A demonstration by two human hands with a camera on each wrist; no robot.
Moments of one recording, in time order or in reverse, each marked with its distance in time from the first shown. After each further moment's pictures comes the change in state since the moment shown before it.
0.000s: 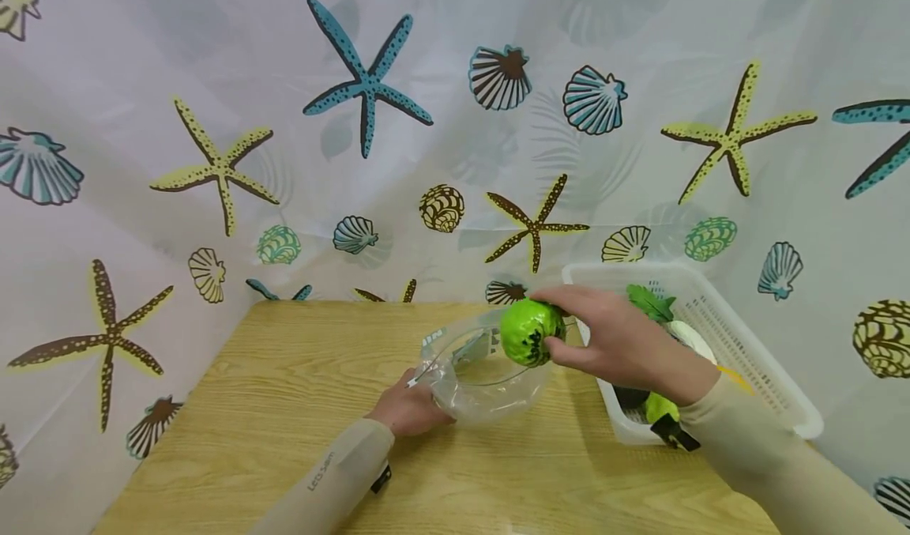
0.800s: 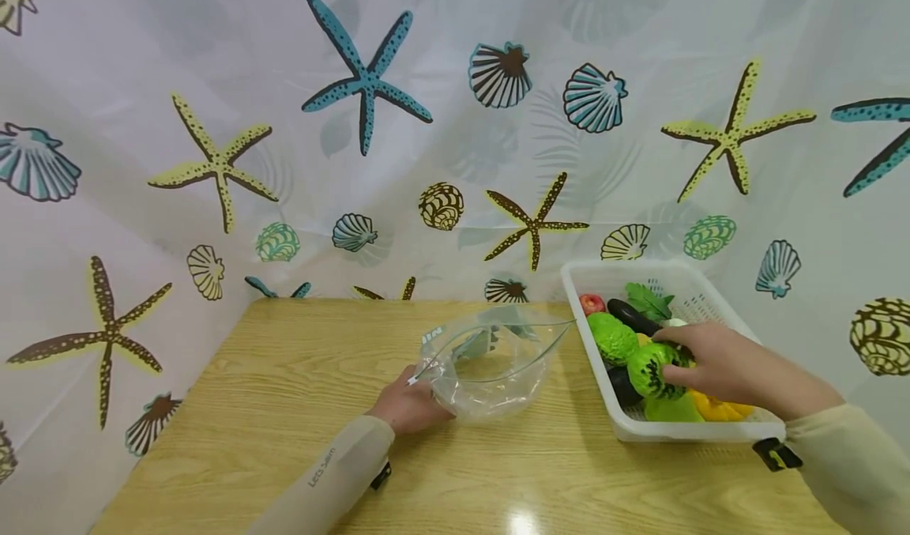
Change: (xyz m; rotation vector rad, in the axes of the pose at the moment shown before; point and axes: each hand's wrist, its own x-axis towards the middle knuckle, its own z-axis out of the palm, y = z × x) left_hand -0.003 0.004 -0.001 0.013 0.016 -0.001; right_hand -0.098 0.079 -0.032 -0.073 -0.480 0.522
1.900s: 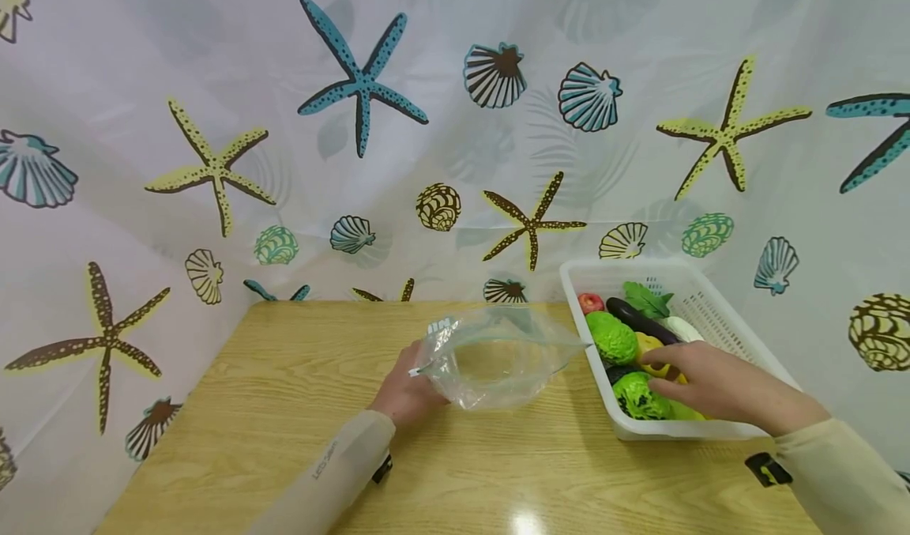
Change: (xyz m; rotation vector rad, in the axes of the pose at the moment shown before) left_hand 0.024 -0.006 -0.001 -0.290 0.248 0.106; right_hand -0.006 -0.005 0.024 0.120 -0.100 -0.002
